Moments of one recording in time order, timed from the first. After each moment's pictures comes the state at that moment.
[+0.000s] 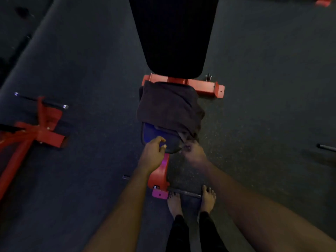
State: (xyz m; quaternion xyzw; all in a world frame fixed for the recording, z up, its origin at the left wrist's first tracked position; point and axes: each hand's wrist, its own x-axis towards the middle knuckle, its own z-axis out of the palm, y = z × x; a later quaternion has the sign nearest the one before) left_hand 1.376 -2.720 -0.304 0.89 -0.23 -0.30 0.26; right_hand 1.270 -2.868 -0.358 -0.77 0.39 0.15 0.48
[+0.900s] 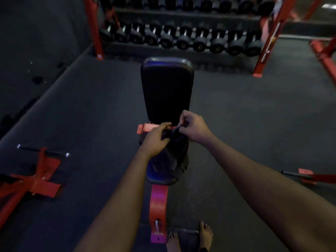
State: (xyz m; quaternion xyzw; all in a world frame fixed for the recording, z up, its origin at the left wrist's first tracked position) left_hand 1.448 -2.759 -0.104 0.82 -0.39 -0.24 0.34; right_hand 1.335 -2.915 -0.068 -0.85 0.22 -0.13 0.46
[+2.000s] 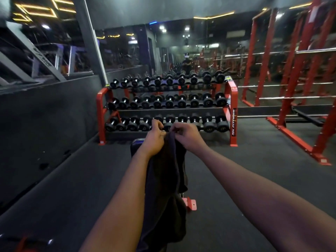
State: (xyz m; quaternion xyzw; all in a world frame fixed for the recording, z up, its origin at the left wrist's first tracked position) left_hand 1.336 -2.821 0.171 0.76 -0.47 -0.04 0.45; right_hand 1.220 -2.940 0.165 -0.86 0.06 -0.40 0.30
